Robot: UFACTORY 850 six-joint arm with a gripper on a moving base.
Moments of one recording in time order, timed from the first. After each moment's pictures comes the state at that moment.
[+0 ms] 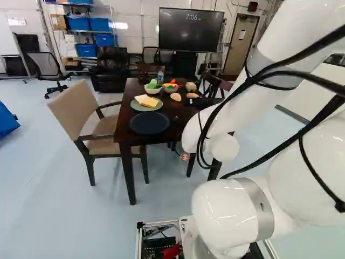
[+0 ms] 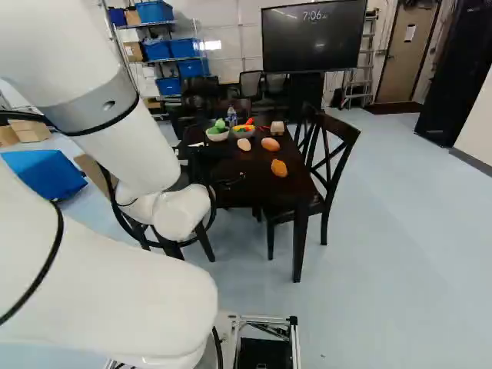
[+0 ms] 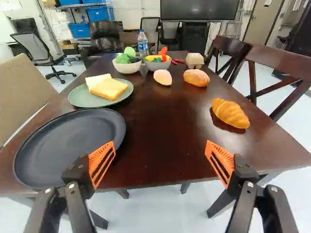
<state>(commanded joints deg) 0.0 16.0 -5.0 0.0 50.0 0.0</state>
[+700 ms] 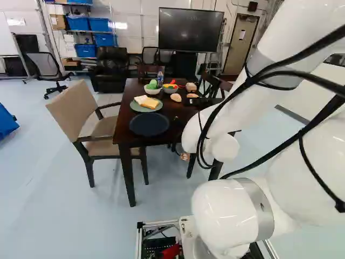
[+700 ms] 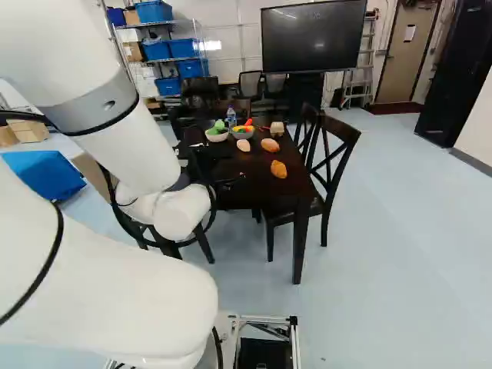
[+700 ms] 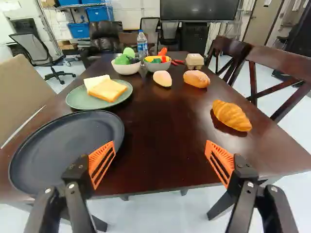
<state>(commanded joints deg) 0.0 15.8 -5.2 0.0 50.0 0.0</state>
